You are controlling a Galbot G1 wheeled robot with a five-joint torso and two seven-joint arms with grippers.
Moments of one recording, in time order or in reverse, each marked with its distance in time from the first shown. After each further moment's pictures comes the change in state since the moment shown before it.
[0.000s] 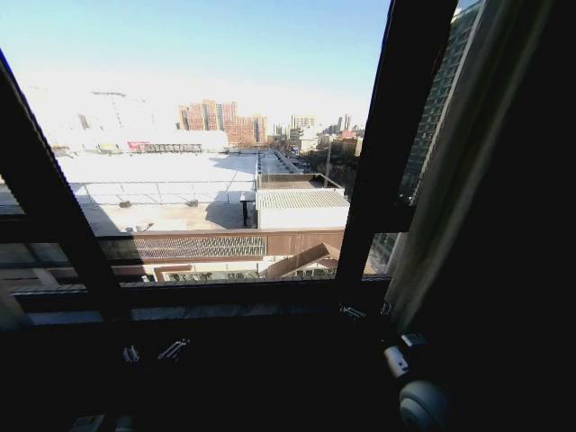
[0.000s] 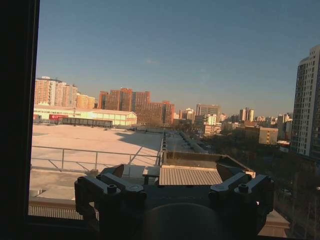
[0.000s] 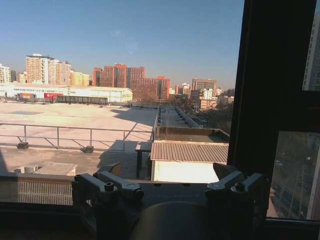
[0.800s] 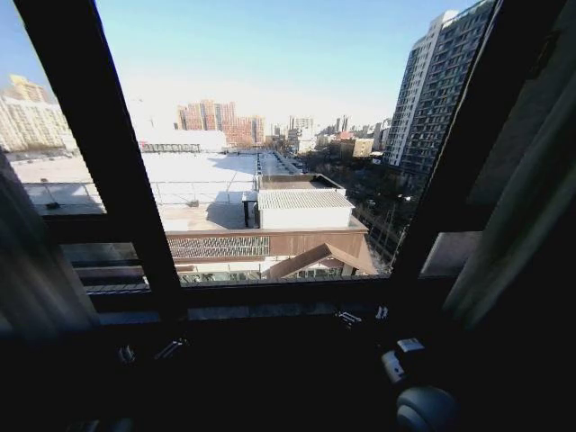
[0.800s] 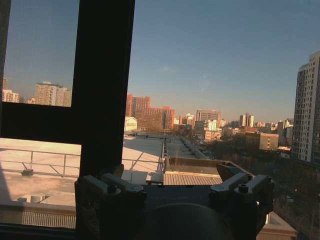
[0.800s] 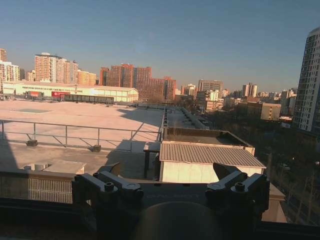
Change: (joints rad) left arm 0.014 -0.002 -0.009 -0.021 -0.003 -0.012 0.000; right arm -0.016 0.016 -0.023 0.009 -0.039 0.000 -0.025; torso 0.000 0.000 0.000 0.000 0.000
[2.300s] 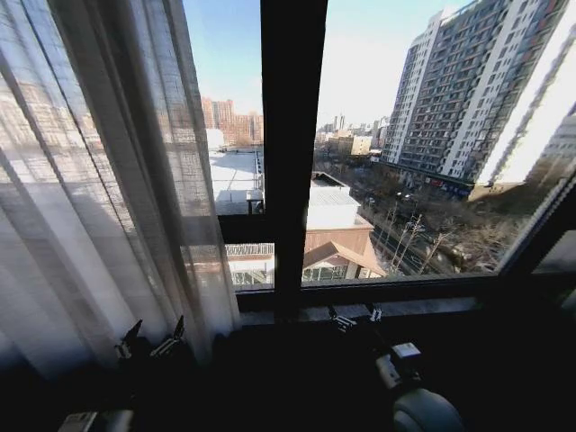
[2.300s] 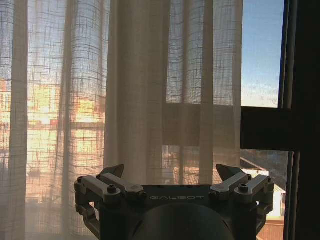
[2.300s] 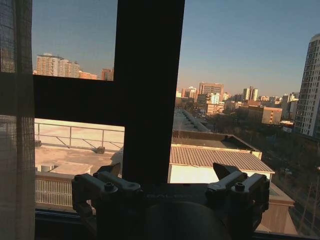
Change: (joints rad) left arm -0.104 0.170 -0.089 0.135 -0.112 0.020 -0.037; right arm -0.005 0.004 -0.012 -0.011 -0.021 0.034 -0.015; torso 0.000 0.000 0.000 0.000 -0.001
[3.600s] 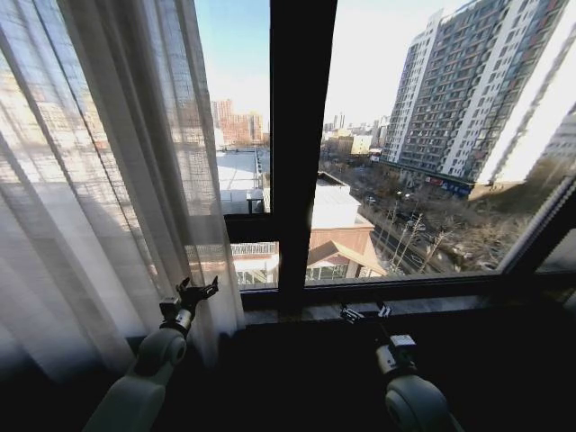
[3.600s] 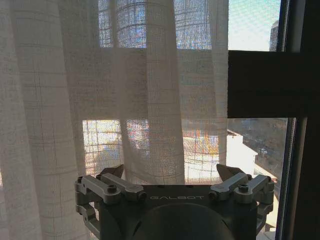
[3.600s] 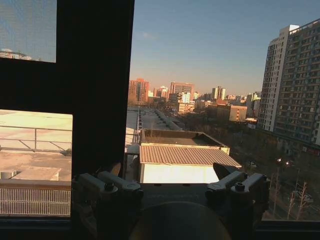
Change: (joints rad) left arm -0.780 0.249 0.503 0.560 -0.094 0.199 -0.214; right arm 0.083 0.075 0.032 -0.161 -0.059 0.041 0.013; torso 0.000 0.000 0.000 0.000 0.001
